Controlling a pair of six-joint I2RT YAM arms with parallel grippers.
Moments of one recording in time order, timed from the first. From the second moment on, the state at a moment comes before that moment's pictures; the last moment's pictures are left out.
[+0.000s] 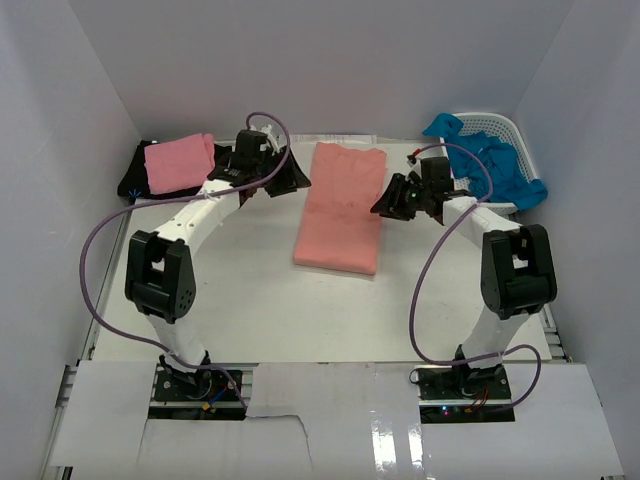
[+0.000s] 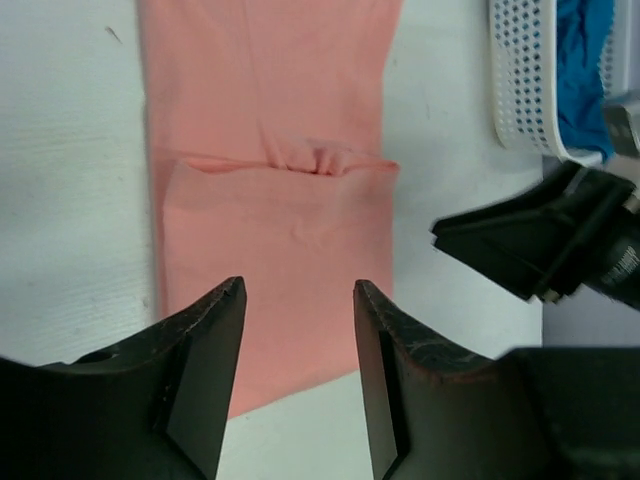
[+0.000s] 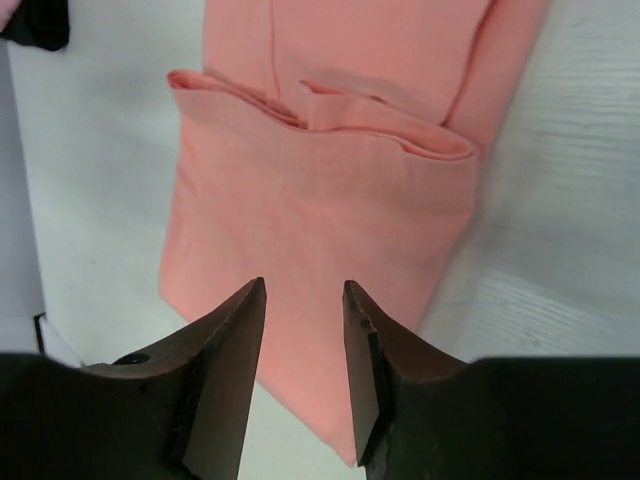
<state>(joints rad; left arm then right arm) -0.36 1.81 1.52 -0.33 0.27 -0.59 0.22 1.75 1.17 -0.15 -0.48 0.49</state>
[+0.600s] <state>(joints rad) -0.47 1.80 1.14 0.03 0.72 -0.61 0.36 2.08 1.26 0.17 -0.84 0.69</state>
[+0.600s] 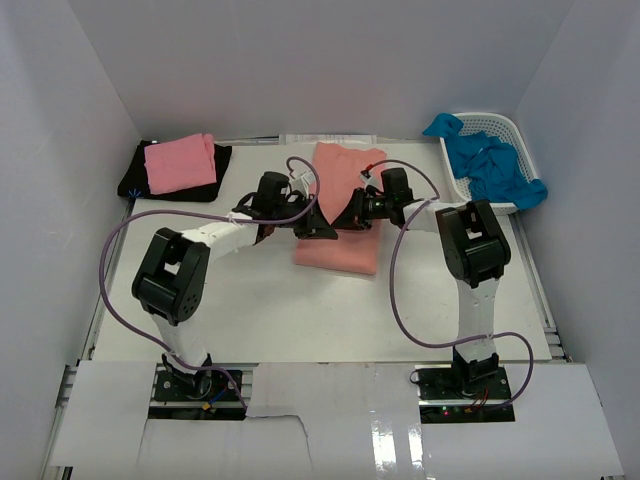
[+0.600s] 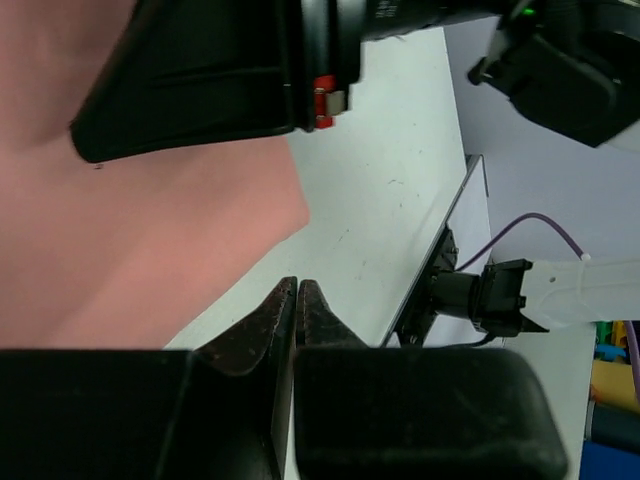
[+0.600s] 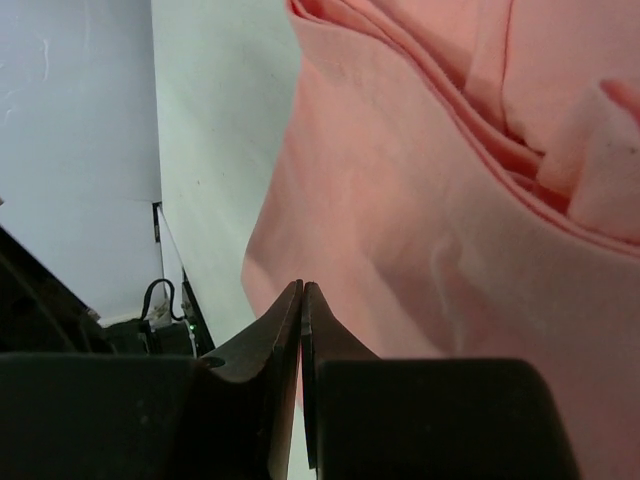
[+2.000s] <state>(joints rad) -0.53 2.09 0.89 0.68 0.82 -0.66 0.32 2.32 1.47 0.16 -0.84 0.67</state>
